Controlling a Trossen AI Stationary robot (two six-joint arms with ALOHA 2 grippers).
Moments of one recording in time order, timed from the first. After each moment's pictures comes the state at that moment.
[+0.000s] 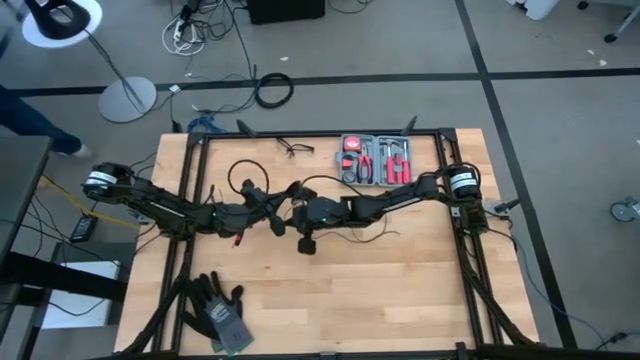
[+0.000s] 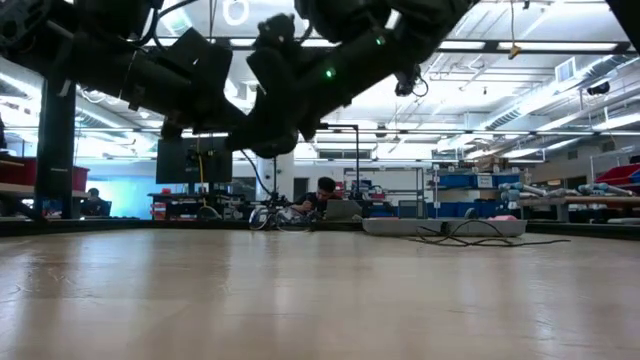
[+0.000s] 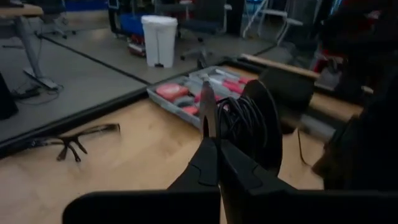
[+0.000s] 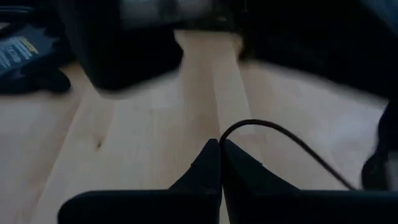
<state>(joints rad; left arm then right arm) -0.17 1.30 0.36 0.70 -0.77 -0.30 0.07 2.02 1.32 0.20 0.14 -0.01</state>
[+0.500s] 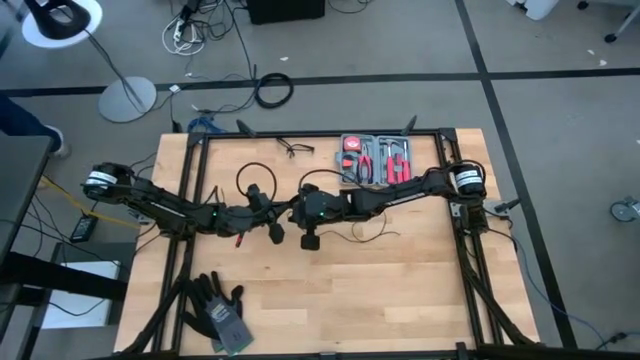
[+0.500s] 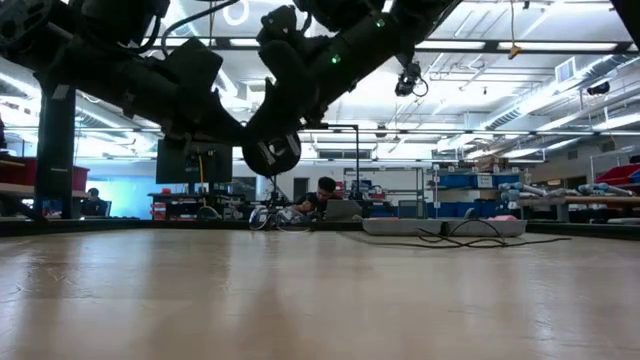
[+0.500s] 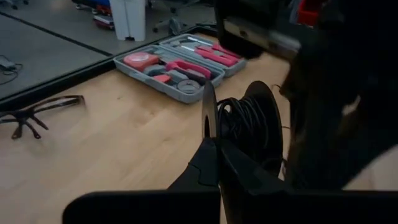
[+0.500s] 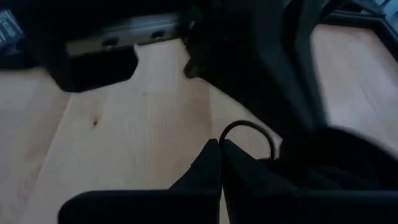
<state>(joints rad) -0.17 1.30 0.36 0.59 -0.63 -0.36 0.04 1.98 1.39 0.00 0.13 -0.06</state>
